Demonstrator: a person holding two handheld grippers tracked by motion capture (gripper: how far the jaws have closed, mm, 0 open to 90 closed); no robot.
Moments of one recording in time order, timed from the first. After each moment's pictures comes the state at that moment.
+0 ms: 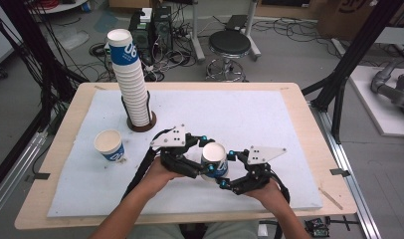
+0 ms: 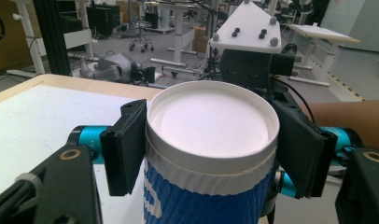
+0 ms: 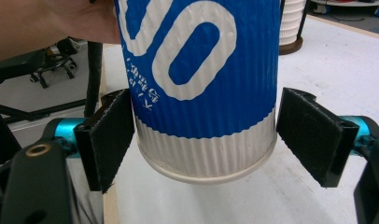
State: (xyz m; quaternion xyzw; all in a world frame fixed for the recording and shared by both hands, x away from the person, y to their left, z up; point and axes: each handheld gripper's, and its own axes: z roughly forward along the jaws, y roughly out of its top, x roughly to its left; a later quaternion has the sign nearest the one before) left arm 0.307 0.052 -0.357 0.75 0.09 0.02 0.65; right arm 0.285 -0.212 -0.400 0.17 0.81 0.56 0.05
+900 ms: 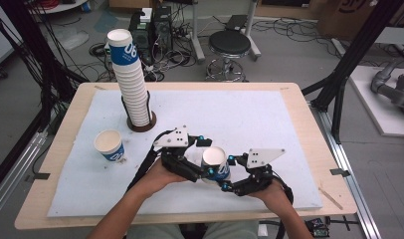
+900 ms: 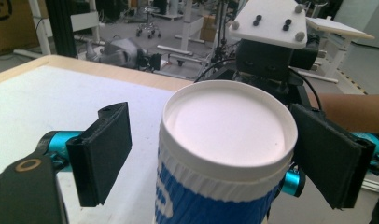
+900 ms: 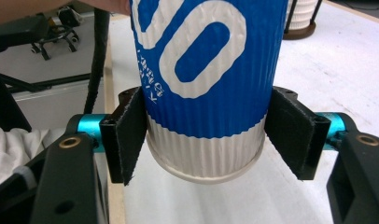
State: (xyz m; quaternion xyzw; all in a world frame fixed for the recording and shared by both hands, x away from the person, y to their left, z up) left arm 0.305 0.052 -0.358 0.77 0.12 0.01 0.63; right arm 0.282 -0.216 -0.398 0.14 0.84 0.52 0.05
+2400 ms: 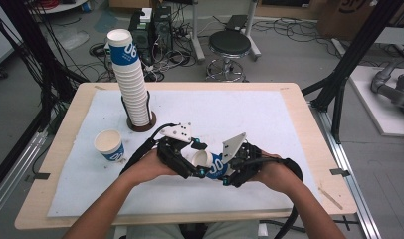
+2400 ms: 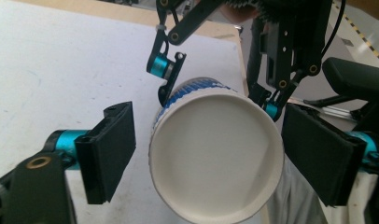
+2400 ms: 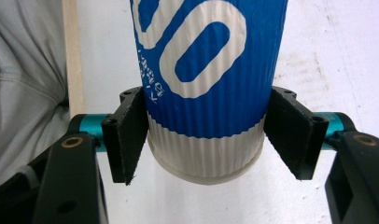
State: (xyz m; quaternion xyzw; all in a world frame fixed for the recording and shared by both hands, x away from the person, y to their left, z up) left arm 0.324 0.057 -0.348 0.86 0.08 -0.04 0.50; right arm 0.298 -0.170 -0.339 0.03 0.97 0.23 0.11
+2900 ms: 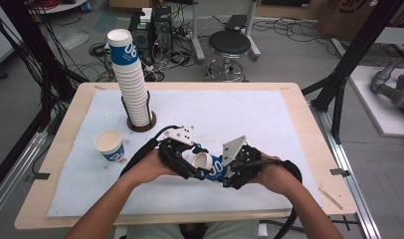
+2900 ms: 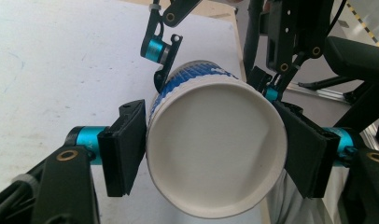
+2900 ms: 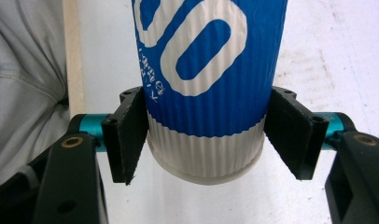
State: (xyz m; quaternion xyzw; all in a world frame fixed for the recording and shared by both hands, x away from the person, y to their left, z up) left arm 0.325 0.055 -0.353 0.87 0.07 -0.04 0.48; right arm 0.297 -0.172 -0.345 0.03 0.96 0.24 0.11
